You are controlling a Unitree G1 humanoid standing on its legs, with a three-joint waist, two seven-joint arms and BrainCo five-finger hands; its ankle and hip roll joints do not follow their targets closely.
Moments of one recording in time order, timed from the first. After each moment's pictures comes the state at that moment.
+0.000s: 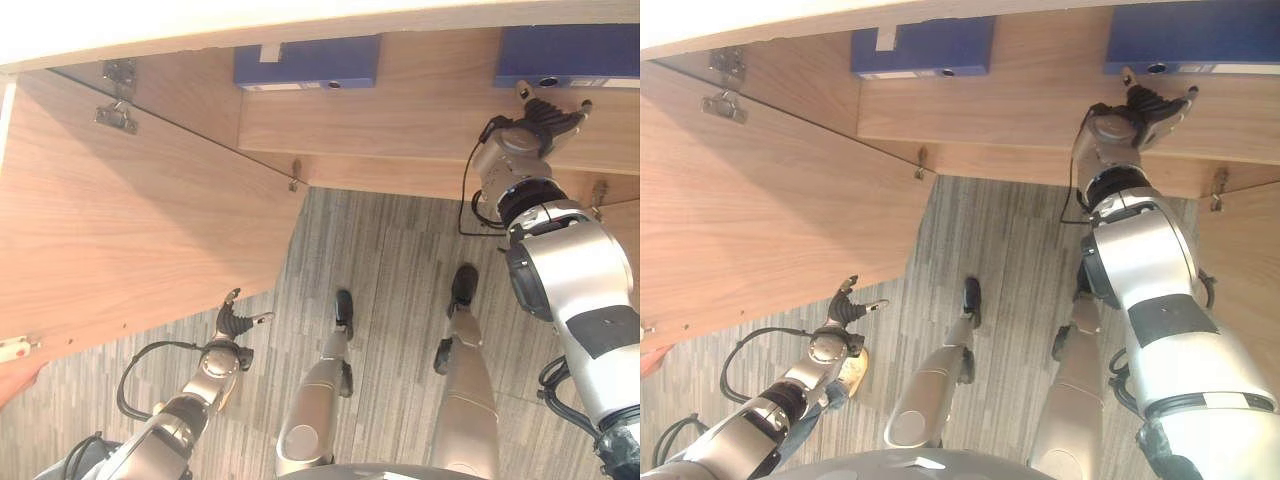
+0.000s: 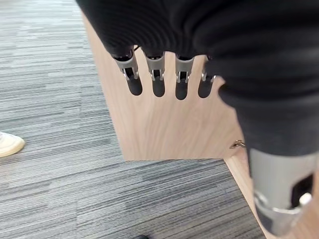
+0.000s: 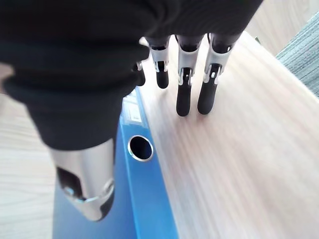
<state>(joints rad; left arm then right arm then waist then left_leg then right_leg) -0.32 0.33 -0.52 0.96 -0.30 -0.23 0.17 -1.42 -0.33 0.27 1.45 0.73 -0.15 -0.72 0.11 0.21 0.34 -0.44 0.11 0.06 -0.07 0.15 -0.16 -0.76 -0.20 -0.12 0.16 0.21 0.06</state>
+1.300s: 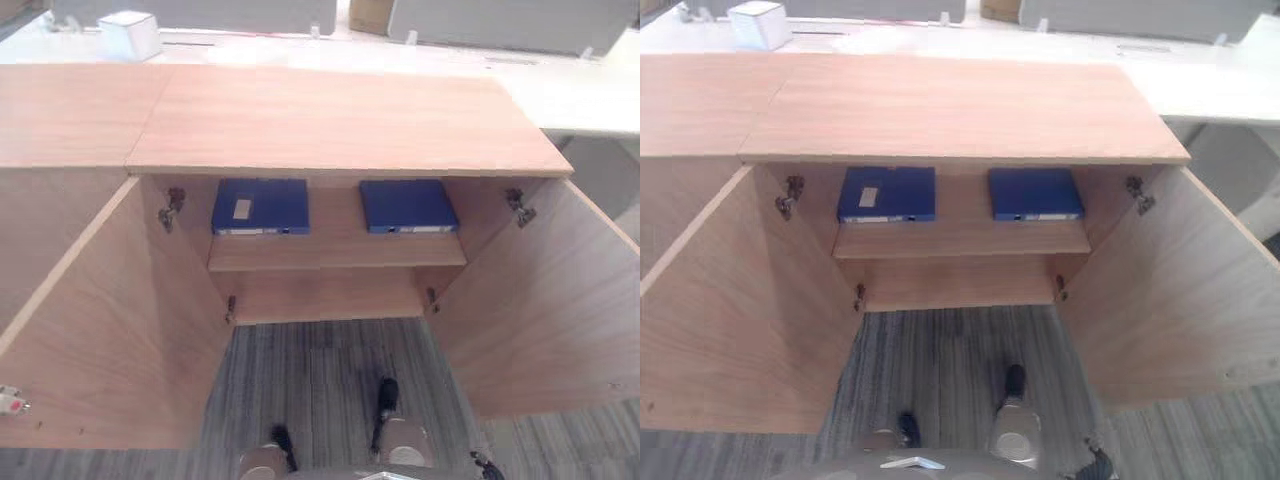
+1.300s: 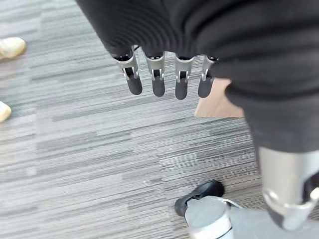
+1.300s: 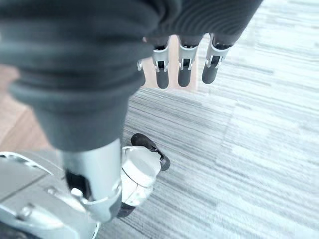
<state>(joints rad) 0.12 0.25 -0.20 1.40 -0.09 -0.13 -0.07 0.18 -0.30 0.33 1.08 -0.01 -0.15 -0.01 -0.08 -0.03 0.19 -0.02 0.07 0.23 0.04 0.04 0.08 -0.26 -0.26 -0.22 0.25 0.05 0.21</state>
